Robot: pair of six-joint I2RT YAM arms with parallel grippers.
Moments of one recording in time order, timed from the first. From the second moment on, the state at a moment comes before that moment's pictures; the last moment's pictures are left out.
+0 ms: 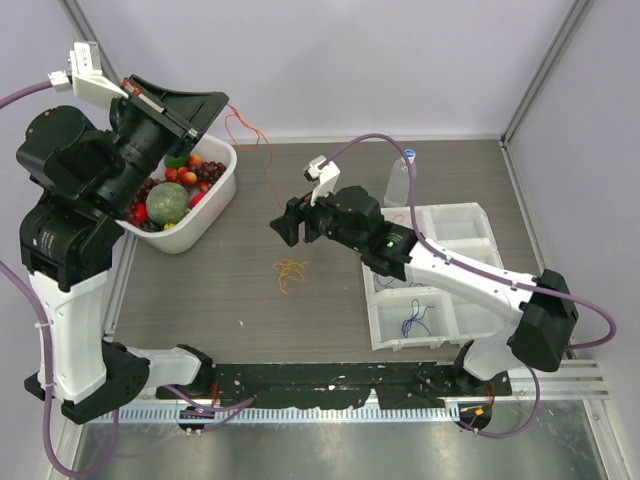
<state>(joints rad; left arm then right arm) -0.46 1.28 2.23 -0.81 -0.02 -0.89 0.95 1.44 1.21 0.08 0.02 0.30</state>
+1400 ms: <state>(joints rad) -0.43 1.53 1.95 -1.10 -0.13 -0.84 0.87 1.21 1.30 -0.12 -0.15 0.75</state>
